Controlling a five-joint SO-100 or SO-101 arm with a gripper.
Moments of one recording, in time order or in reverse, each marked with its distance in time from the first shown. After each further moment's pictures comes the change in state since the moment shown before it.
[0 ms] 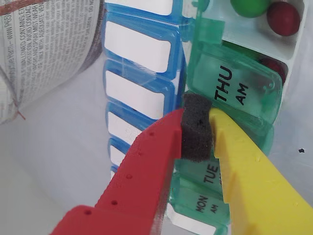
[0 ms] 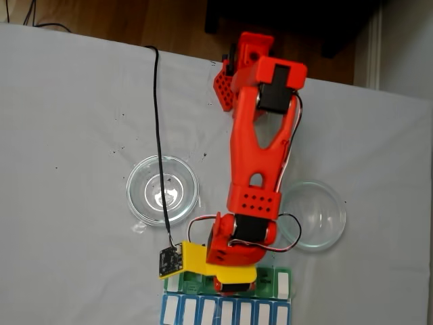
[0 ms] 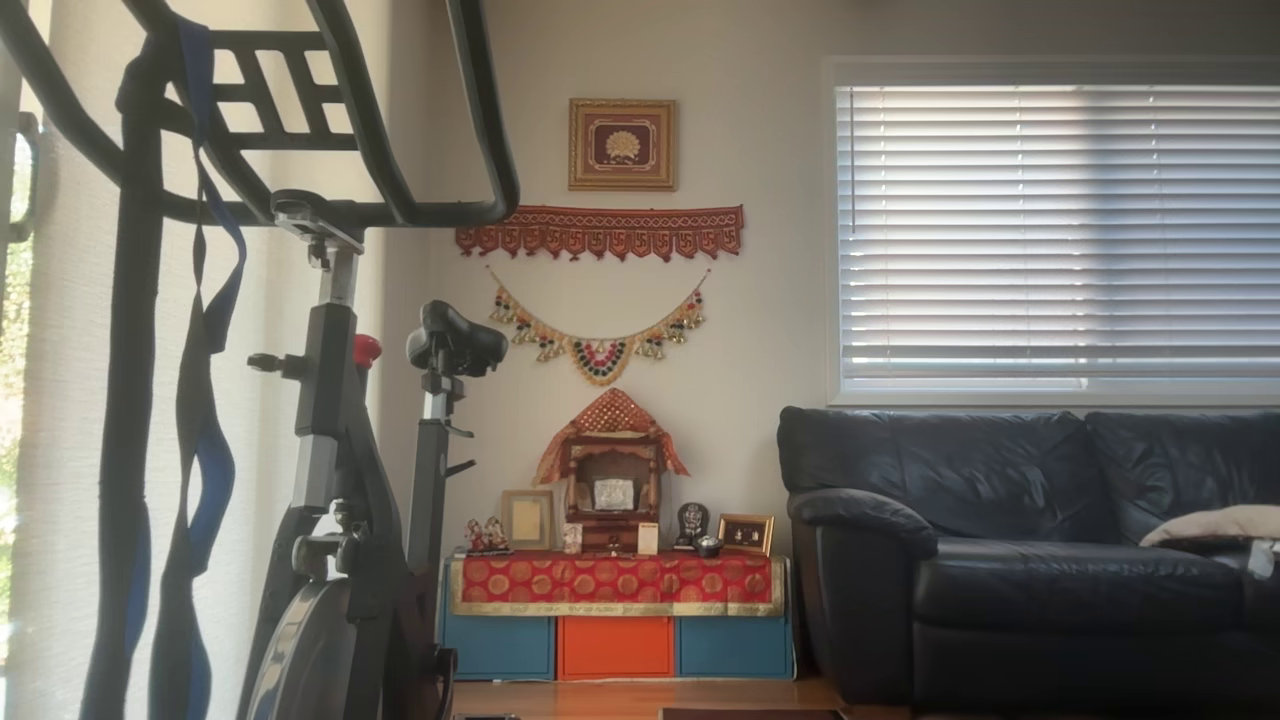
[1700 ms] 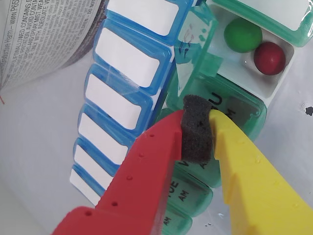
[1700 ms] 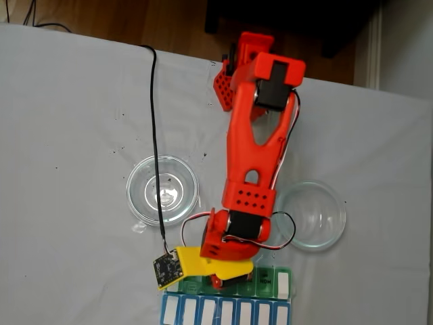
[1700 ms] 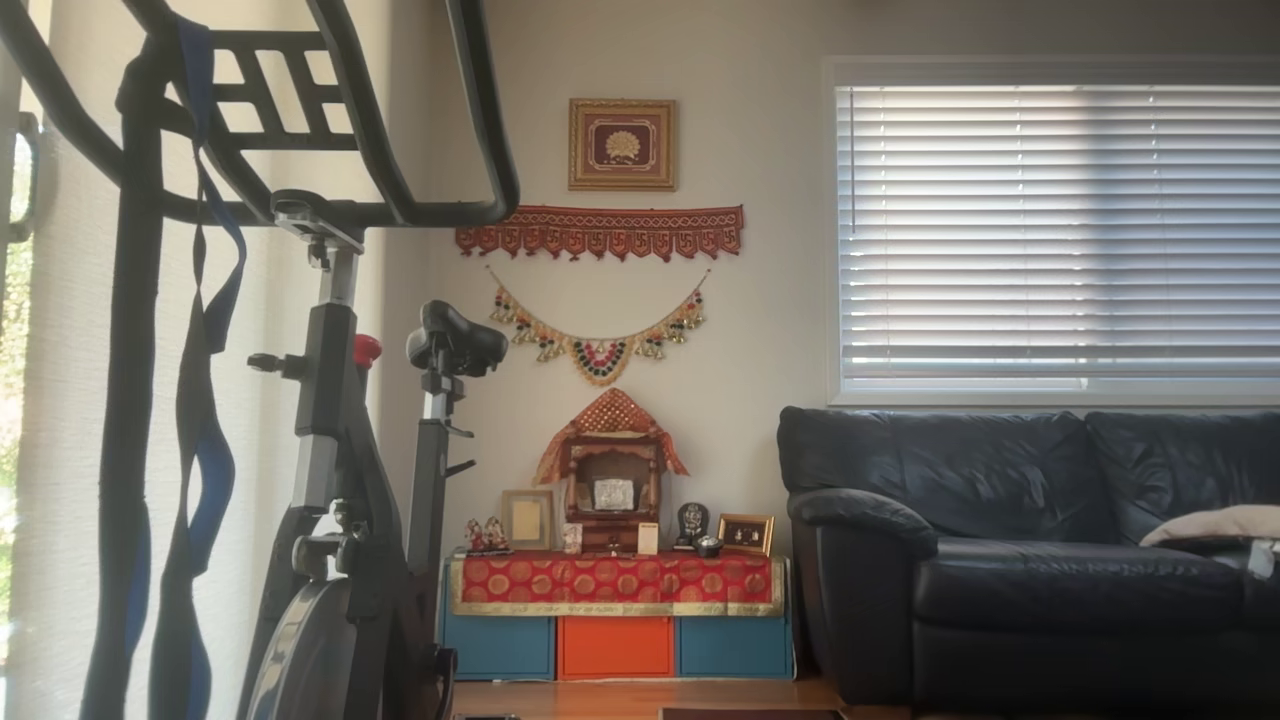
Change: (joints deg) arm 0.1 -0.9 0.0 5.0 -17.1
